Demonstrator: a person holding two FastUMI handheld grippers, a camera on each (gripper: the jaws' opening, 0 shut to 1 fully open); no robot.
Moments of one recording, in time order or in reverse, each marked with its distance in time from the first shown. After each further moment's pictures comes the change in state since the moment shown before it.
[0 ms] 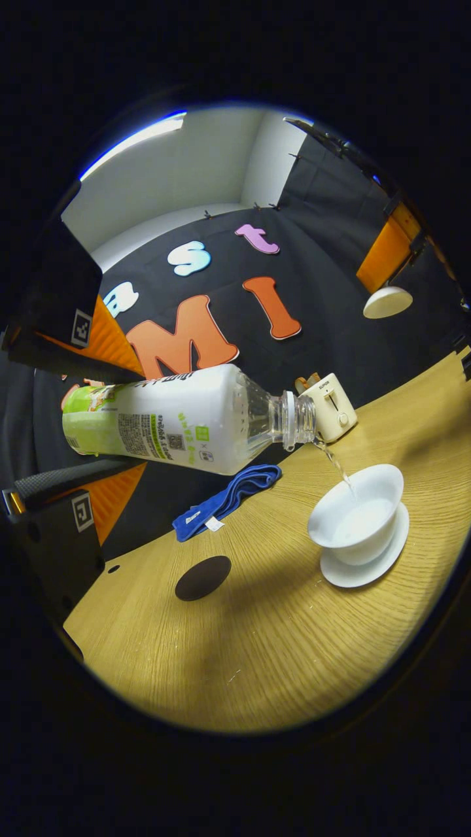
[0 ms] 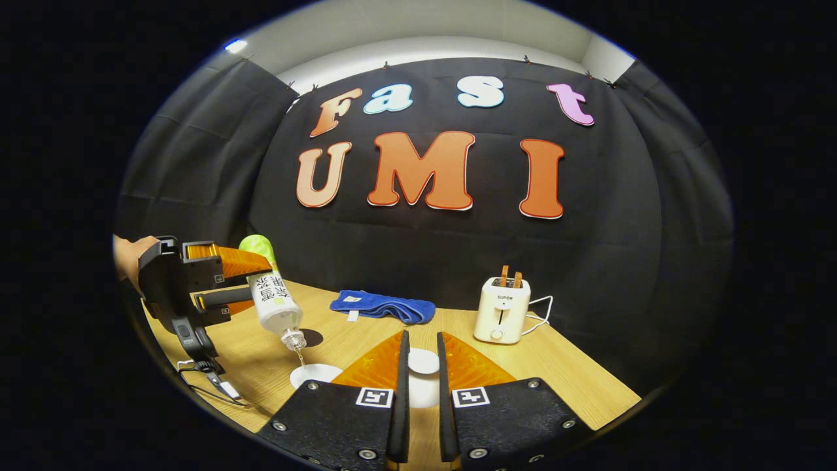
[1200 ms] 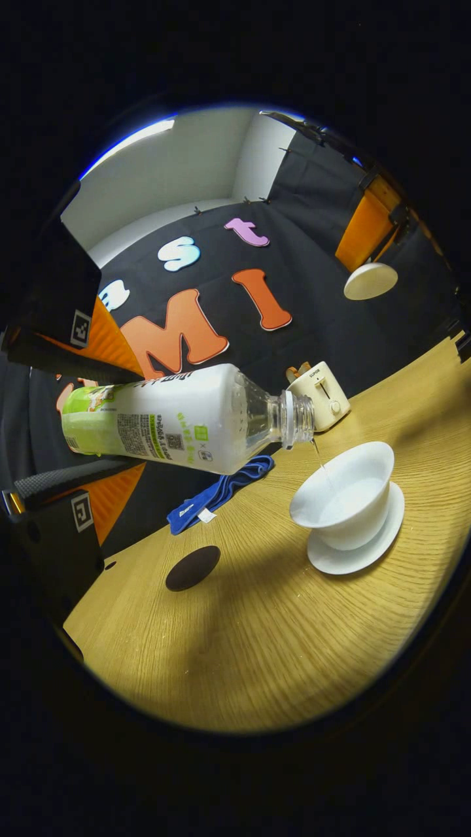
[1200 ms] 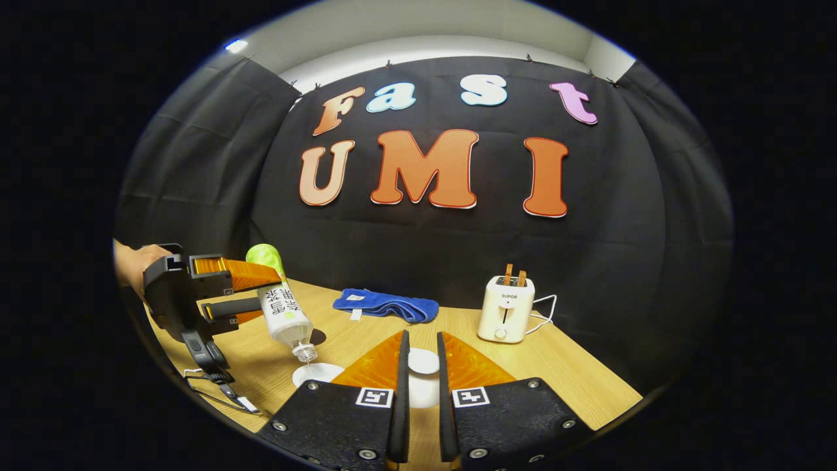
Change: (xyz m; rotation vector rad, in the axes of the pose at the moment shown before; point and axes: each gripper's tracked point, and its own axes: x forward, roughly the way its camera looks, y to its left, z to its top) left arm 0.002 -0.011 0.016 0.015 -0.018 -0.030; right arm 0.003 0.005 -0.004 -0.003 0.008 0.014
